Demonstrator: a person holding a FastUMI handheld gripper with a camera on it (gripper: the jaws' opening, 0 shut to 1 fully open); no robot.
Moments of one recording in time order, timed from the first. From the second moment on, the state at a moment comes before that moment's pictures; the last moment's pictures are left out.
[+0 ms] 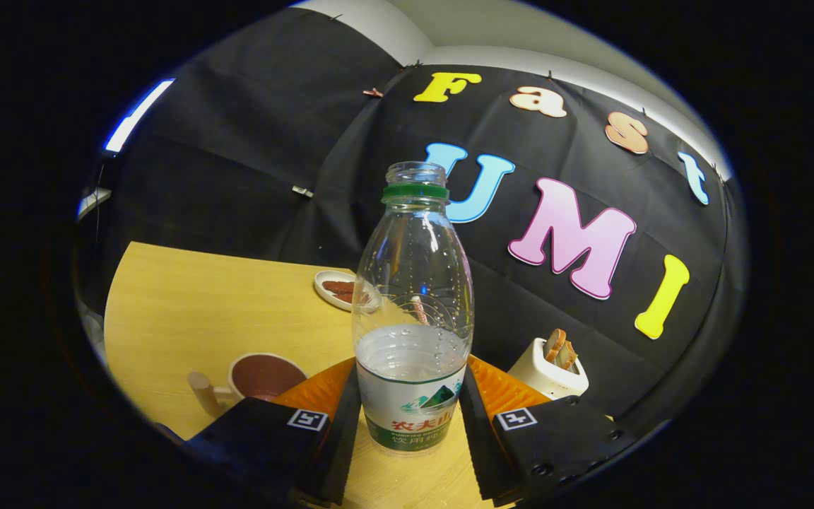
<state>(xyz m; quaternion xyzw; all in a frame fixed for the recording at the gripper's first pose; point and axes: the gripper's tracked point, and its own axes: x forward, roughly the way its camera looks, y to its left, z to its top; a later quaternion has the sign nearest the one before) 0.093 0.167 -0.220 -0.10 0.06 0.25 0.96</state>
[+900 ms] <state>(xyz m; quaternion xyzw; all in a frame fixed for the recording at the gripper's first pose) 0.173 0.152 -0.317 0.04 0.11 0.22 0.97</state>
